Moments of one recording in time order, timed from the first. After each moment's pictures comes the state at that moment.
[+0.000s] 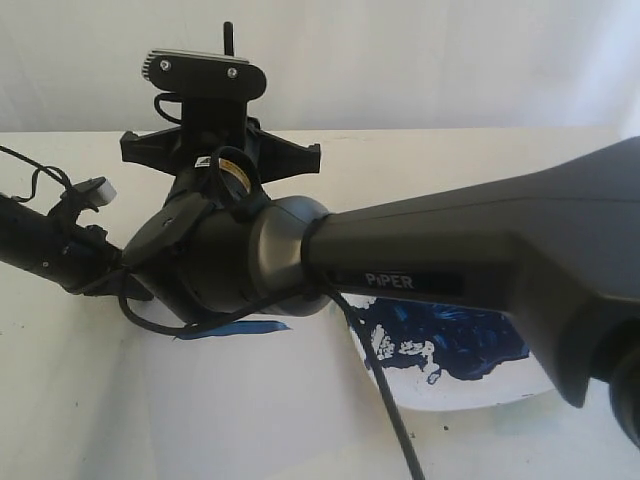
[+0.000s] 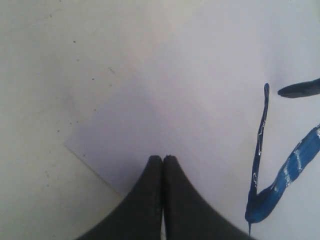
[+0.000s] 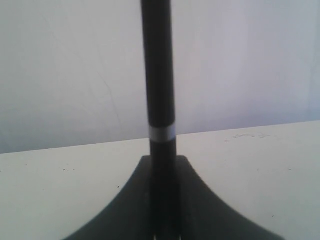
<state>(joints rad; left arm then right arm) -0.01 2.00 -1.09 -1.05 0.75 1.20 1.18 2.09 -1.51 1.39 -1.01 -0.94</state>
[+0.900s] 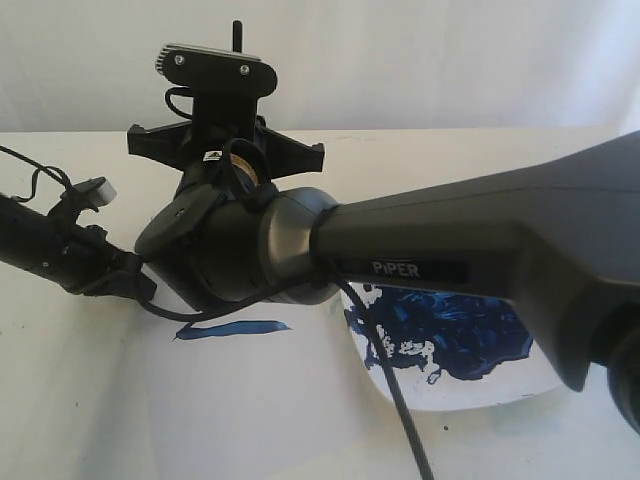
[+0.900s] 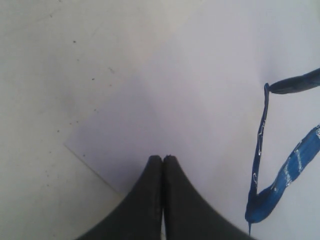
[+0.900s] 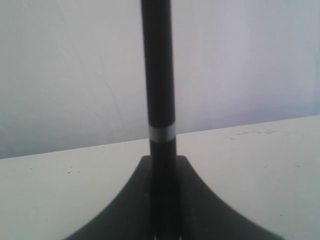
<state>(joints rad) -0.01 2.00 -1.09 -1.05 0.76 1.20 1.16 2.09 -1.51 1.37 -0.97 -0.89</state>
